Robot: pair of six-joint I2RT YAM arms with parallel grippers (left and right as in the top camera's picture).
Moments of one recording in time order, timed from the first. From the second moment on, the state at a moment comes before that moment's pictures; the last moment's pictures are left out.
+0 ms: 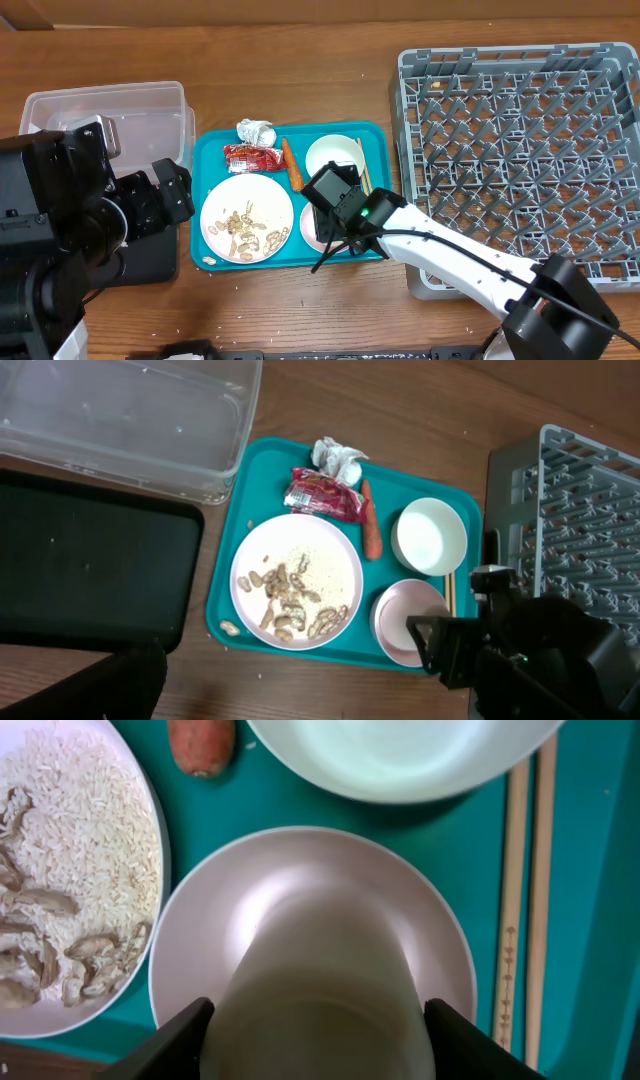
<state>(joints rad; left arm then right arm) 0.10 1.15 1.82 -1.57 0.16 -0.28 0.86 1.67 1.13 -0.69 0.12 0.70</state>
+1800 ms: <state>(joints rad) 0.10 1.15 1.82 -1.55 0.27 -0.28 0.59 1.42 1.33 -0.86 0.02 0.59</state>
